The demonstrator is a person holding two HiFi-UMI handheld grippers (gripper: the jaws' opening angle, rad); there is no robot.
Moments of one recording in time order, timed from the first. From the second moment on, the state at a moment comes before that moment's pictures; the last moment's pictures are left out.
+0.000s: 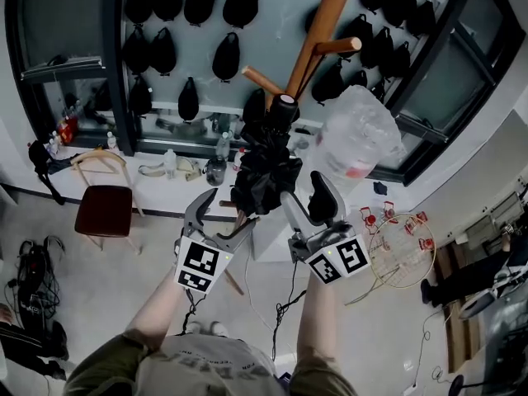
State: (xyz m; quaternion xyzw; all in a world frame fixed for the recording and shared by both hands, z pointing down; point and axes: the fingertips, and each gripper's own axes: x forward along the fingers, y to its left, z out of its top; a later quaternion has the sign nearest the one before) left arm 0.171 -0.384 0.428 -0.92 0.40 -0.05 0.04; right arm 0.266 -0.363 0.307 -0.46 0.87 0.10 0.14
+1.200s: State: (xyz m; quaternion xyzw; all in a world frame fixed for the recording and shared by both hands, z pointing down) left arm 0.117 -0.344 0.448 -0.86 0.51 0.02 0.04; right arm 0.276 -0.287 0.404 -0.63 0.77 0.06 0.13
